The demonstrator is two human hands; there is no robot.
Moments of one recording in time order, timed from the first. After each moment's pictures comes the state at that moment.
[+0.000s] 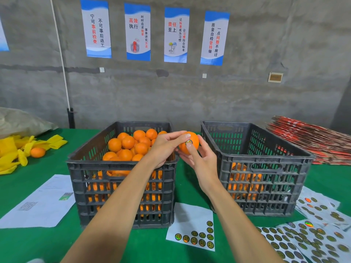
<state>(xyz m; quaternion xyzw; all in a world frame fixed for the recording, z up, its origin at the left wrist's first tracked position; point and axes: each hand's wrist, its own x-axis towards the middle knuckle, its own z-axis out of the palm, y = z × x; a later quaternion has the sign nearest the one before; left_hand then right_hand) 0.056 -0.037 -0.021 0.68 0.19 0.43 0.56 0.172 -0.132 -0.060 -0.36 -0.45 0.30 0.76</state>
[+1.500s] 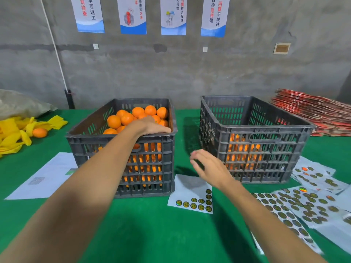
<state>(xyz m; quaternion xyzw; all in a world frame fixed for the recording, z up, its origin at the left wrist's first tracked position) 0.015 -0.006 -0.017 0.77 0.58 0.13 0.25 0.236 -0.165 -0.159 -0.60 -0.74 -0.13 0.28</state>
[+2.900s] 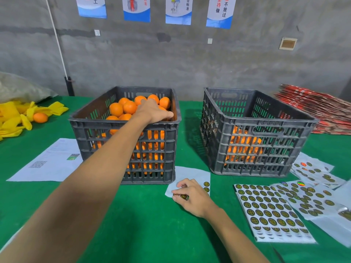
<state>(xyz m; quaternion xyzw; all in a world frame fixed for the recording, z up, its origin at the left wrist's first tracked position) 0.015 -0.018 -0.019 0.77 0.52 0.28 0.25 0.172 -0.199 -0.264 -0.66 -0.71 0.14 0.21</state>
